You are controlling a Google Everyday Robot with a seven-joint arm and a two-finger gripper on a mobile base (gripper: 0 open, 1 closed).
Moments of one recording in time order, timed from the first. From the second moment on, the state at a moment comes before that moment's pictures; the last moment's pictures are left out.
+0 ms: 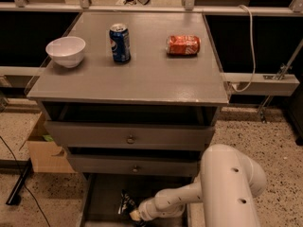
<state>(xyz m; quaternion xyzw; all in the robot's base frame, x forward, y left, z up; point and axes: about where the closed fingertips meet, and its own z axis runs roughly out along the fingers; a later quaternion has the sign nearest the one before) 0.450 0.083 0.159 -0.34 0.88 0.29 0.17</state>
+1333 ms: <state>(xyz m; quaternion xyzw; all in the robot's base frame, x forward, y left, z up) 0.450 0.090 0.147 -0.33 0.88 0.30 0.16</state>
